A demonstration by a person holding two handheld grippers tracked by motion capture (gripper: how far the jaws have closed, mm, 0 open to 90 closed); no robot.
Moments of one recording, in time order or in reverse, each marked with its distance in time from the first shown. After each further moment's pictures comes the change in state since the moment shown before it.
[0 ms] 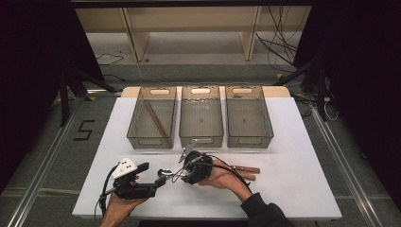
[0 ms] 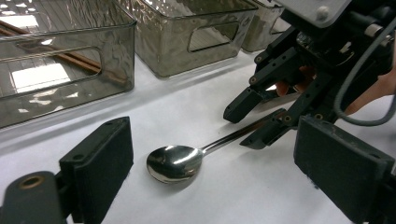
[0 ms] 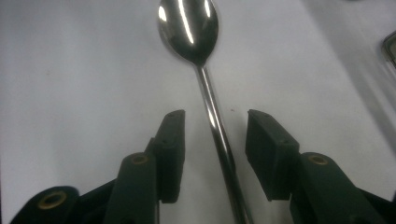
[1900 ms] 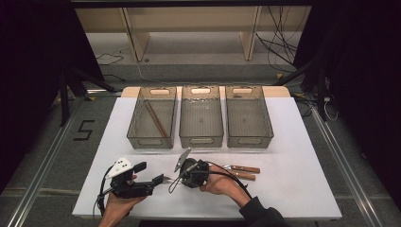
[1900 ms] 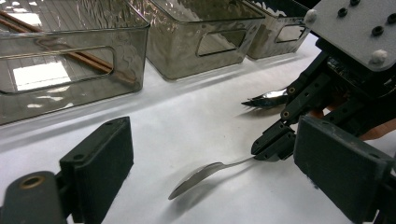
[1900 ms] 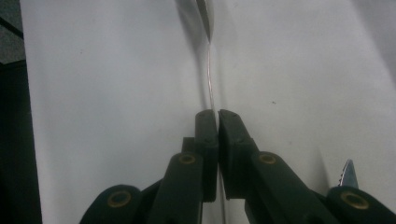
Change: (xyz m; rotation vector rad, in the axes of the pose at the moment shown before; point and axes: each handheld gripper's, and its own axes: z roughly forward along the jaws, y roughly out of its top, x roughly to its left) left arm 0.007 -0.001 -0.003 -0.024 0.004 -0.041; right arm 0.026 0.004 -0.002 0.066 -0.014 -0.066
